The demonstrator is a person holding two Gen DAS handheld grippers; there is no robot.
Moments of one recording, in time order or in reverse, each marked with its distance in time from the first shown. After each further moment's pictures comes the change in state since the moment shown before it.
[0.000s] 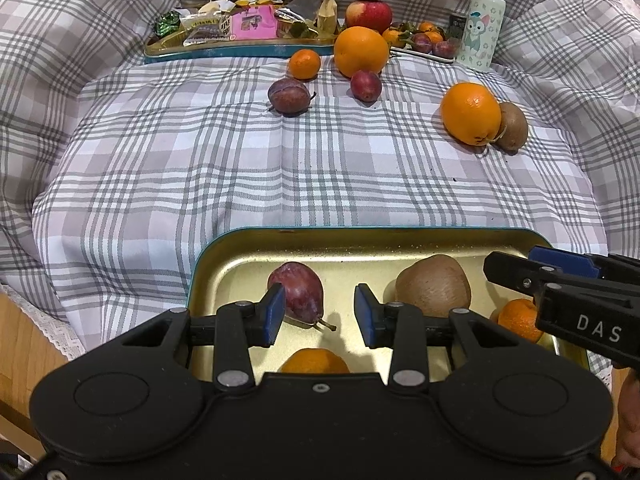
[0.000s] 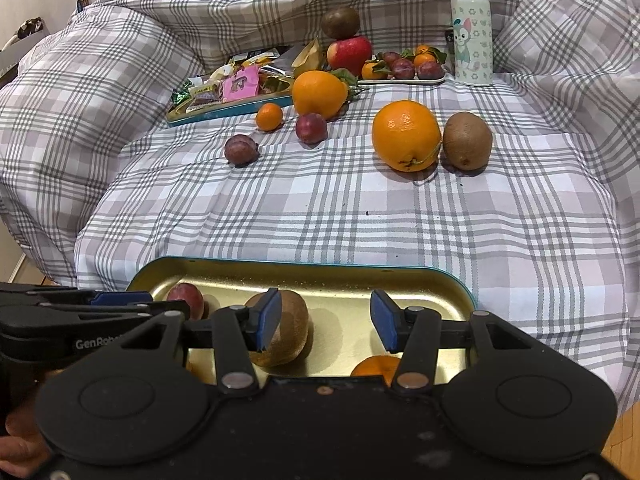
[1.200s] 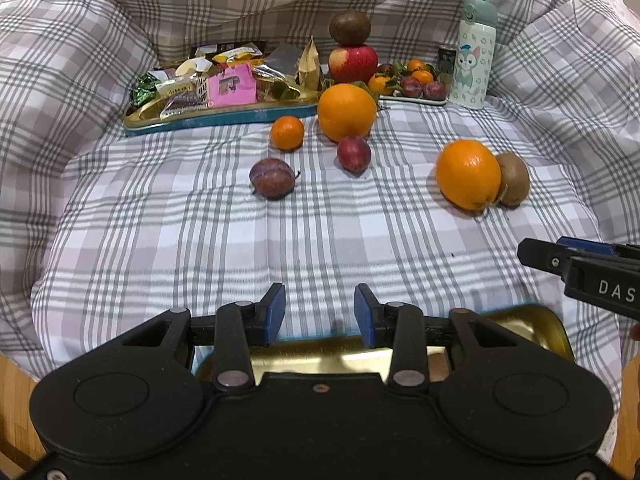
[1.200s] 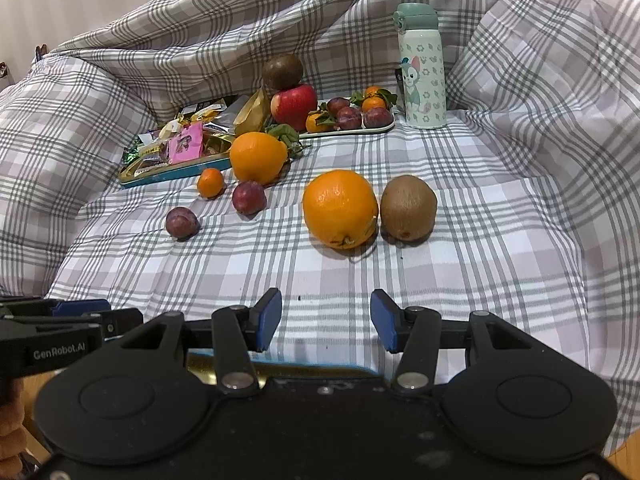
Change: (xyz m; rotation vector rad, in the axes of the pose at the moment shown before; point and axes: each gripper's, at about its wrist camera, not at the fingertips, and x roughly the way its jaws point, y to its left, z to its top) left arm 0.011 -0.014 0.055 0.076 -0.092 0.020; right arm 0.012 -0.038 0.050 0.065 -0.099 -0.083
